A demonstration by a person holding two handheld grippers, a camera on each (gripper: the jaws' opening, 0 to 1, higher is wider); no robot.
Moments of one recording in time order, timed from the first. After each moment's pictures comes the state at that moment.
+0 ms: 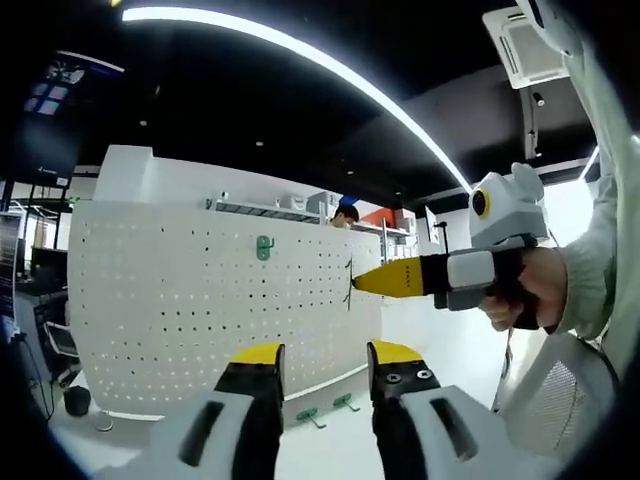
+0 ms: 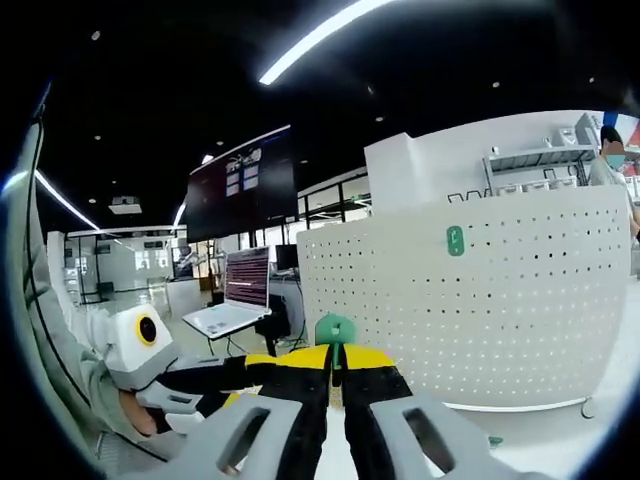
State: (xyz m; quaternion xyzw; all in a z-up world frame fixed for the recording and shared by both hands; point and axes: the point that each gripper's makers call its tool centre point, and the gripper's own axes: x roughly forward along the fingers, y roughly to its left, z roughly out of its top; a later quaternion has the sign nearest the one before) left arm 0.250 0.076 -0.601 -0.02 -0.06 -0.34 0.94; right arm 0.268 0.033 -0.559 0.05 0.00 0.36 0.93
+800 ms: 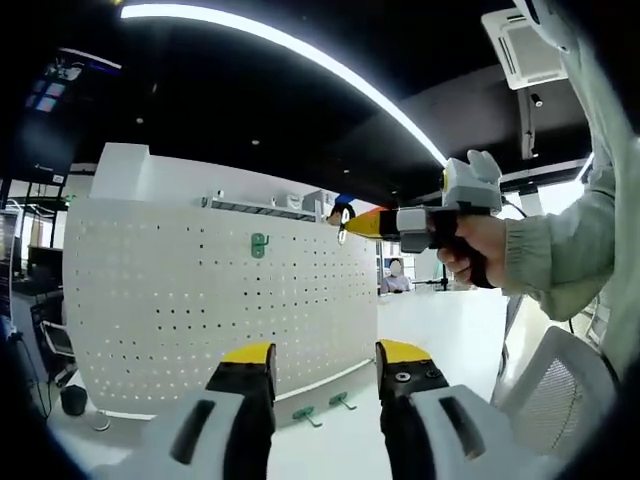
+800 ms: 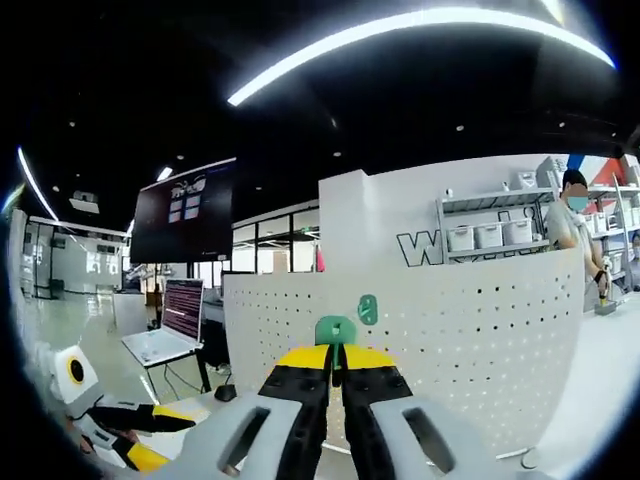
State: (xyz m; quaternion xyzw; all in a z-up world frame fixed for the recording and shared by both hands) left arm 0.250 0.073 -0.604 -0.02 -0.06 -0.34 0.94; right arm 0.340 -0.044 -0.493 0.04 -0.07 0.23 0.97
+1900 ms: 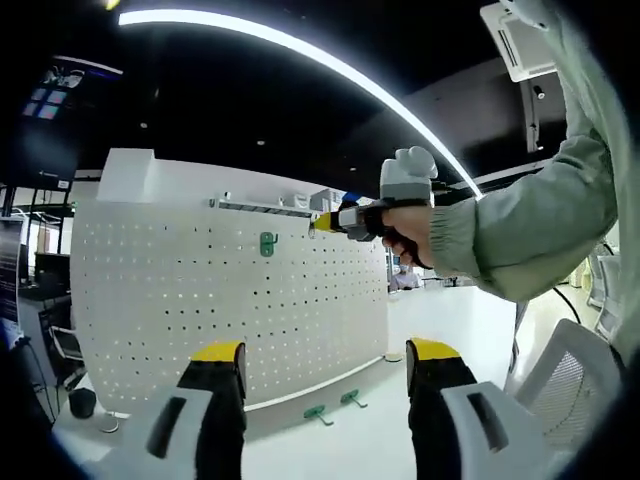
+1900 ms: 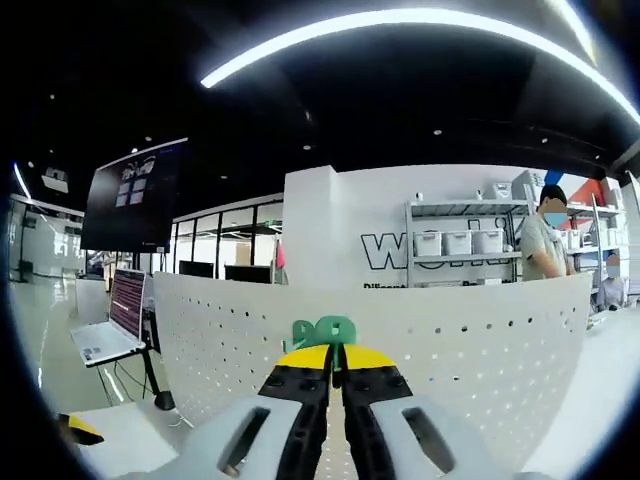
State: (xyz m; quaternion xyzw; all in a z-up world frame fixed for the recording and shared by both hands) left arm 0.256 0.077 -0.608 -0.01 -0.06 -0.32 0.94; right arm 0.443 -0.049 -0.484 -0.01 -0.06 0.16 0.98
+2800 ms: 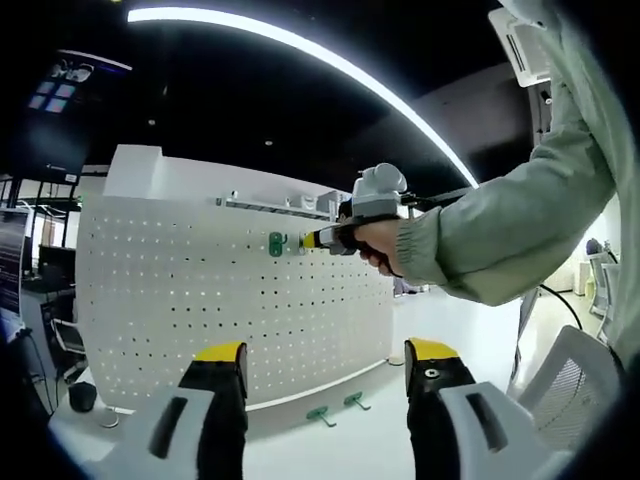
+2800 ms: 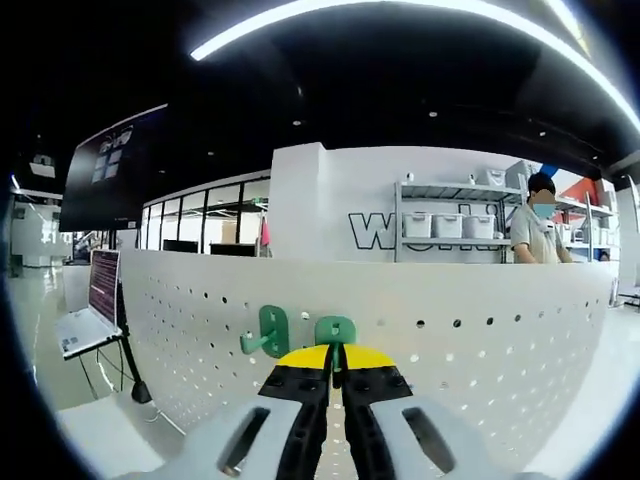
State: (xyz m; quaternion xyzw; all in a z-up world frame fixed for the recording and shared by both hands) left arm 0.259 0.085 -0.605 -0.02 -0.06 -0.31 0.95; right arm 0.493 -0.050 -0.503 -0.01 -0.01 0.13 0.99
